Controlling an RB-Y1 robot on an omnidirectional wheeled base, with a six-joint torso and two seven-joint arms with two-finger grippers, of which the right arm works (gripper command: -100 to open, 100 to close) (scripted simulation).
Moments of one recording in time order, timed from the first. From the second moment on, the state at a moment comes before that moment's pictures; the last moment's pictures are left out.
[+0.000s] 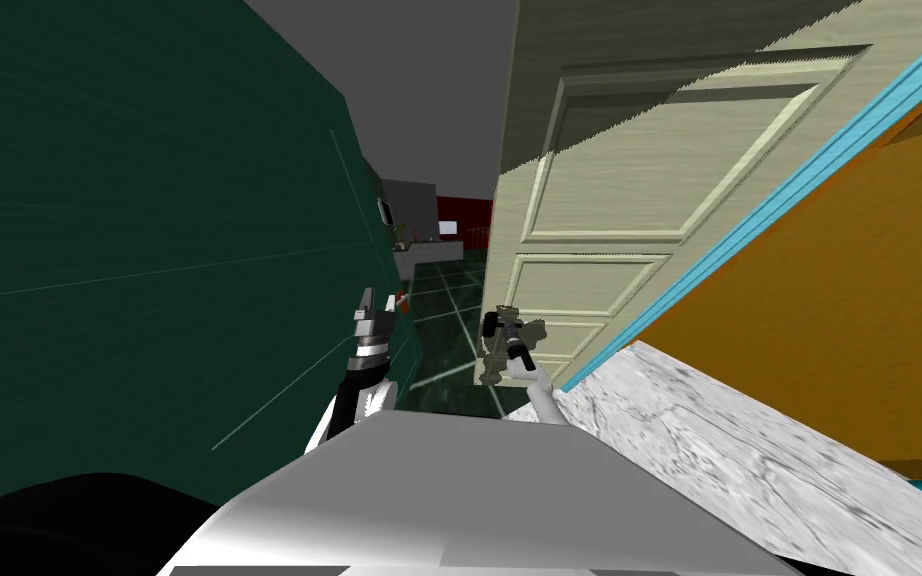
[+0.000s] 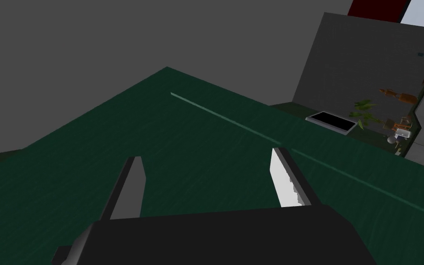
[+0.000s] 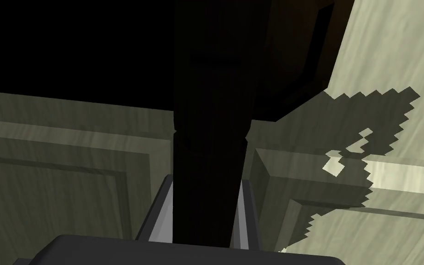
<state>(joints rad) -0.22 -0.05 -0.06 -1.04 -0.04 -0.31 0.03</state>
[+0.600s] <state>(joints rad) -0.24 -0.05 -0.13 -1.02 -0.05 -0.33 0.04</state>
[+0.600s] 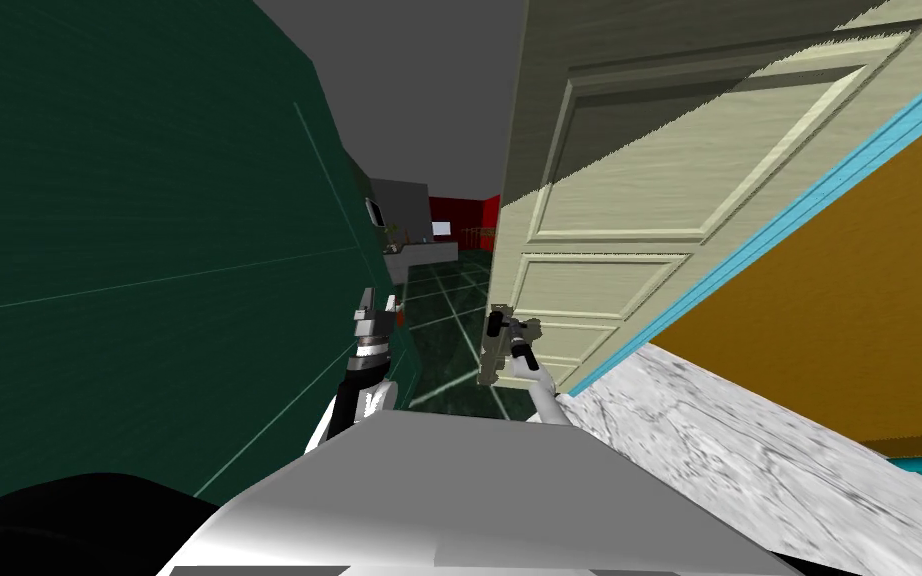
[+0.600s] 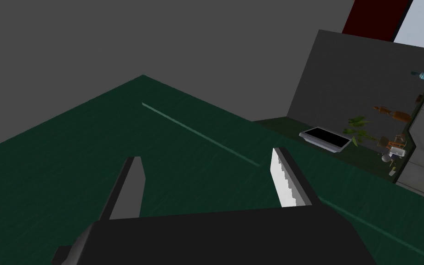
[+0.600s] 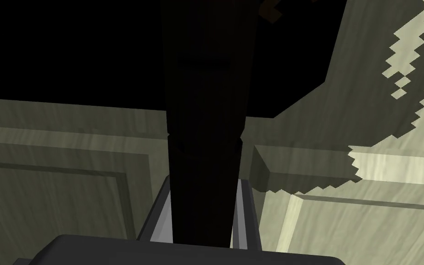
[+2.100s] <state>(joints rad) -0.33 -0.05 -0.15 -0.88 -0.24 -0.39 0.25</state>
